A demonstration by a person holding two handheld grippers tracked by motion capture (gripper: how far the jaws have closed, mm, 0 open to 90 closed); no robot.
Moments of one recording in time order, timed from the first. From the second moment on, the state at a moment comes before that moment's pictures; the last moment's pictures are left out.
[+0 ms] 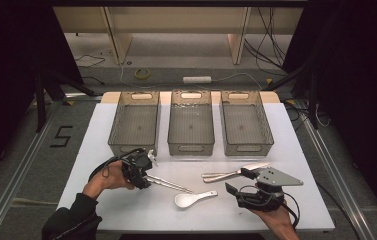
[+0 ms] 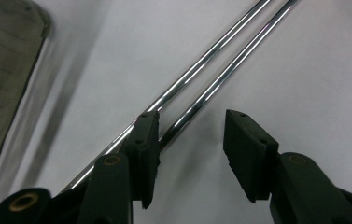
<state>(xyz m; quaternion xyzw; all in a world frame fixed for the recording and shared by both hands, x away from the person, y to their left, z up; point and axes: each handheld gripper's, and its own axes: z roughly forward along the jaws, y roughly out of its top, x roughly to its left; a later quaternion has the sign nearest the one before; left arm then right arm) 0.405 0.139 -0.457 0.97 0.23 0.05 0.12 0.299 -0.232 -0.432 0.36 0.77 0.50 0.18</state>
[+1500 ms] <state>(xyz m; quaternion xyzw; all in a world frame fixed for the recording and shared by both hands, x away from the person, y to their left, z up) 0.386 0.136 -0.460 0.98 0.16 0.03 0.08 0.299 -0.231 -0.432 0.35 0.77 0.50 0.17</state>
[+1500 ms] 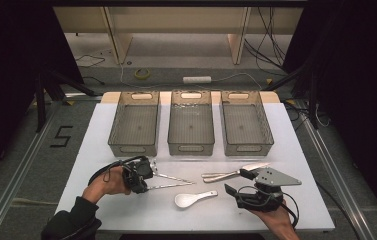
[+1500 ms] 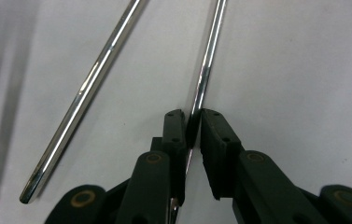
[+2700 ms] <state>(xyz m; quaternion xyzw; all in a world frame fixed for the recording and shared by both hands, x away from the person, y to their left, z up) 0.378 0.136 -0.435 0.98 0.18 0.01 0.13 0.299 -0.230 -0.433 0.35 0.78 0.49 0.17</state>
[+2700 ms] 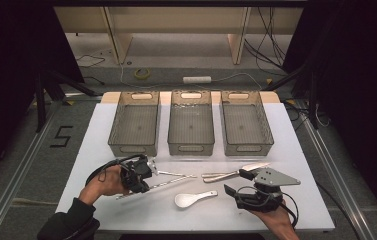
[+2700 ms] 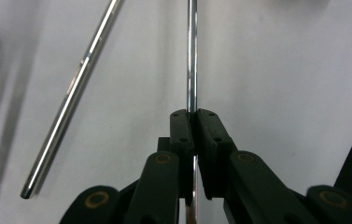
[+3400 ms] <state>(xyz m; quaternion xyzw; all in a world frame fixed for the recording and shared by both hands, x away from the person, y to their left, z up) 0.388 0.154 -0.381 0.91 0.28 0.09 0.28 0.300 -0.230 -0.433 0.35 0.78 0.49 0.17</state>
